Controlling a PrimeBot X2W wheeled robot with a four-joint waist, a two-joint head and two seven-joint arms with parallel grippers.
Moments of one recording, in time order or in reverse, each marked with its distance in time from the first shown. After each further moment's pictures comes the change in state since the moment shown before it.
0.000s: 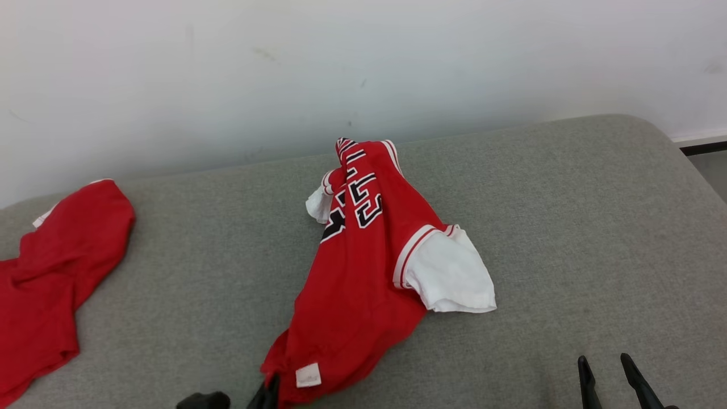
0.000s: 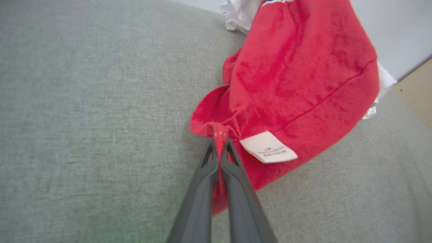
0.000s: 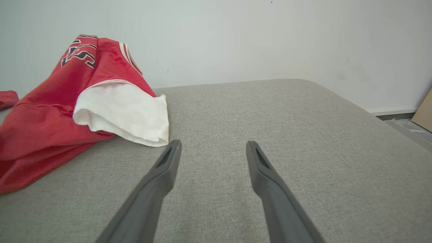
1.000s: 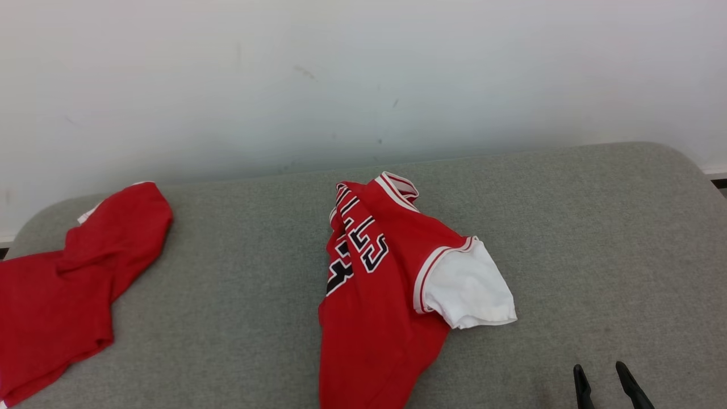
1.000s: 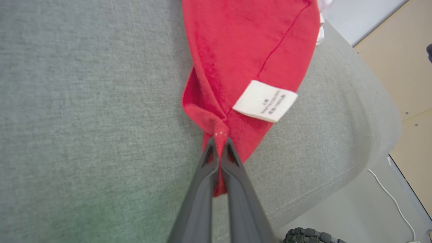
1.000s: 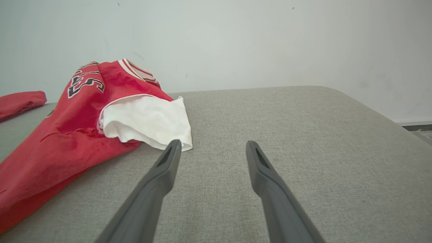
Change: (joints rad) left arm 0.122 0.018 -0.169 0.036 -0.023 -0.149 -0.033; right arm 0.016 0.000 0.011 0.009 0.002 0.000 0.000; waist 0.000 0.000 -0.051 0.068
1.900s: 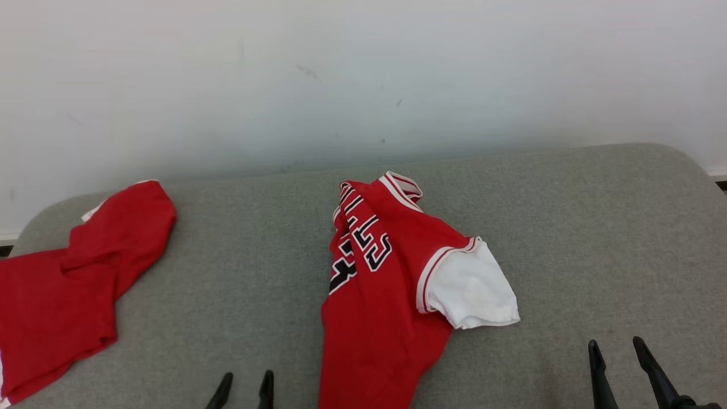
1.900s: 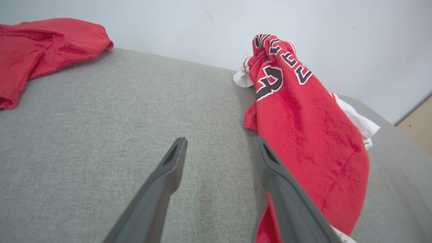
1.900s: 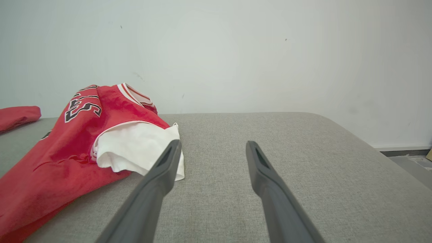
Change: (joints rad) left arm -0.043 0.021 0.199 -0.116 0.046 0.113 -0.120; right arm -0.018 -0.001 -0.040 -0.070 -0.035 0.000 0.000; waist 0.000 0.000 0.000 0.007
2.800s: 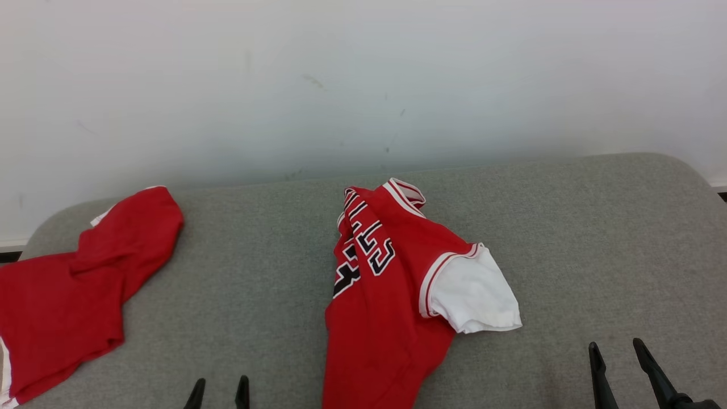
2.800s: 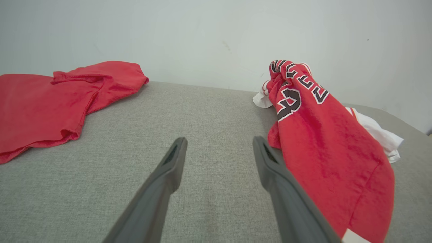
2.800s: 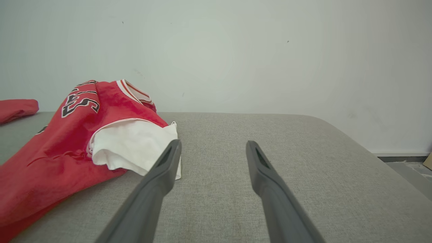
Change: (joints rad) left arm 0.063 -0.094 0.211 -0.065 0.225 -0.072 -0.001; right arm -0.025 -0.016 -0.002 0.047 -0.025 0.000 0.000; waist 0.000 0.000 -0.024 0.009
